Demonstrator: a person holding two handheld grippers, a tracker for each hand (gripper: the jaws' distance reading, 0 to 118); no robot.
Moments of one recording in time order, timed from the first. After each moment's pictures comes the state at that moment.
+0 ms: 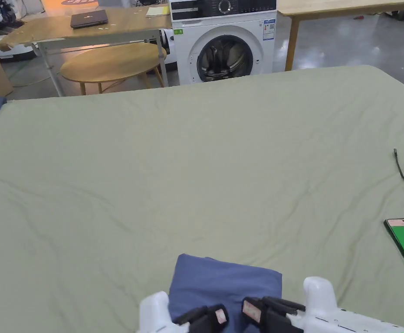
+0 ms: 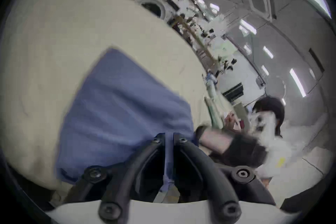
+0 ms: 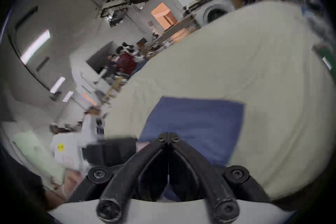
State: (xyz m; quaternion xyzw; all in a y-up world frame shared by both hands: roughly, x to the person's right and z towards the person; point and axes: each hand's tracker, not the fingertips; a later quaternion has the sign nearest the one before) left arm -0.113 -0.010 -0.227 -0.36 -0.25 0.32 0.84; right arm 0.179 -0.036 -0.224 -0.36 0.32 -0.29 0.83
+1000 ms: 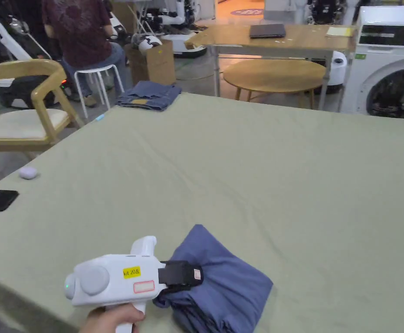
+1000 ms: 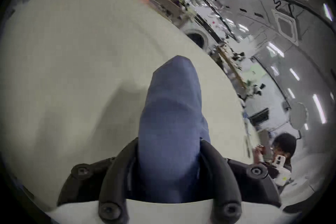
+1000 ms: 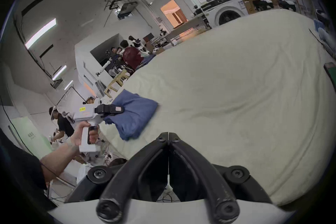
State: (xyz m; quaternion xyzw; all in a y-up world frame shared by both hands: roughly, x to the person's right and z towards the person) left arm -0.425 0.002 -0.305 -0.38 -0.08 0.31 0.87; right arm 0.142 0.001 -0.233 -0.34 0.30 -0.21 0.87
